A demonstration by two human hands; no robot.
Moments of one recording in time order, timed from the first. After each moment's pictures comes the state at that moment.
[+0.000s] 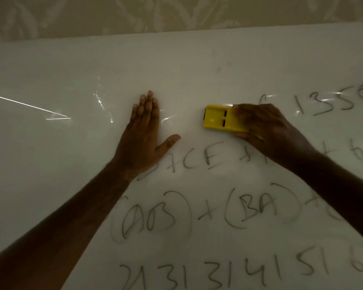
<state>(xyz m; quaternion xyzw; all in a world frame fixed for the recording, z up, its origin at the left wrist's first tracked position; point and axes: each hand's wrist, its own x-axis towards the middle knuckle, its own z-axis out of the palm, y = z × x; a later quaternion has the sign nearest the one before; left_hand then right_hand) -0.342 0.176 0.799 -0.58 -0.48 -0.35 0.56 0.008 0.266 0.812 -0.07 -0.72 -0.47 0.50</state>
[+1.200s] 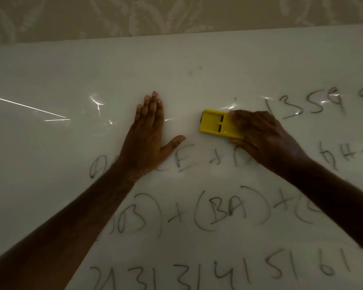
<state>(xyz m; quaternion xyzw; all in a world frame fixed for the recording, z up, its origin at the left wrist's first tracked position) -0.264 0.205 0.804 -0.57 -0.47 -0.35 0.58 0.064 0.291 0.801 -0.07 -0.71 -0.49 0.50</state>
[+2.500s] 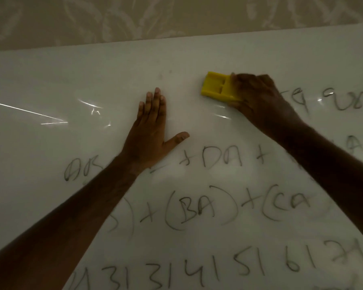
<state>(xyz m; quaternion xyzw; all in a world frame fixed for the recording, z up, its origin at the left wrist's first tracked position) -0.185 0.221 0.821 -0.60 -0.51 -0.32 0.53 0.130 0.311 0.875 -0.11 -0.68 -0.48 0.54</state>
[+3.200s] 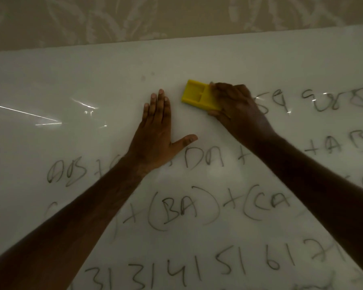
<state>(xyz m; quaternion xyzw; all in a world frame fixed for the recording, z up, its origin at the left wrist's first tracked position) -0.127 0.237 0.819 -0.60 -0.52 -0.33 0.51 0.124 0.316 0.862 -0.11 -0.68 -0.45 0.57</state>
